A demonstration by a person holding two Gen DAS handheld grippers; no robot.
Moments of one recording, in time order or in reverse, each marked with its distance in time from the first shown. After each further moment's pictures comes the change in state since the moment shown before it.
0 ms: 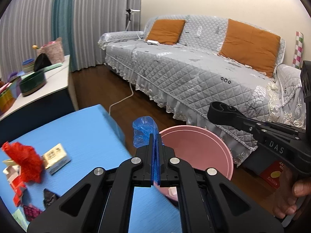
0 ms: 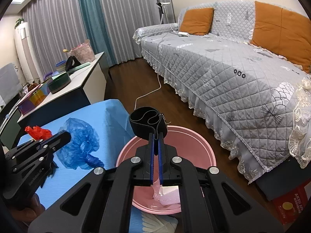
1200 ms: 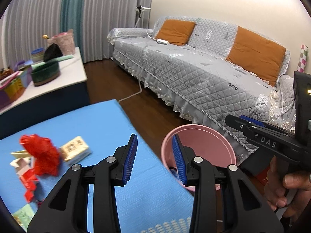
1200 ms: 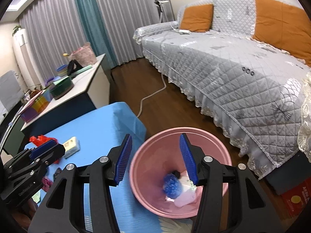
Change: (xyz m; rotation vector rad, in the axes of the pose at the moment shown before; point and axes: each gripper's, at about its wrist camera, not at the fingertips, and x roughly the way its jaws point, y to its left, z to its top) left arm -0.042 0.058 0.000 -0.077 0.012 0.018; right arm 0.008 0.031 0.010 0.043 0.003 0.037
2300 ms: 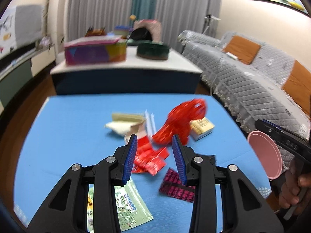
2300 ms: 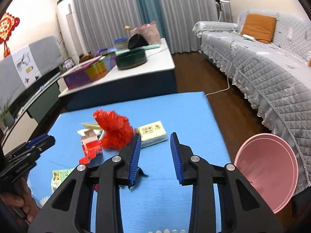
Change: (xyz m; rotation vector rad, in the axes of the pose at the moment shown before) left arm -0.096 0.218 -0.075 -0.311 0.003 0.327; right arm 0.029 0.212 -0.043 -0.243 0.076 0.256
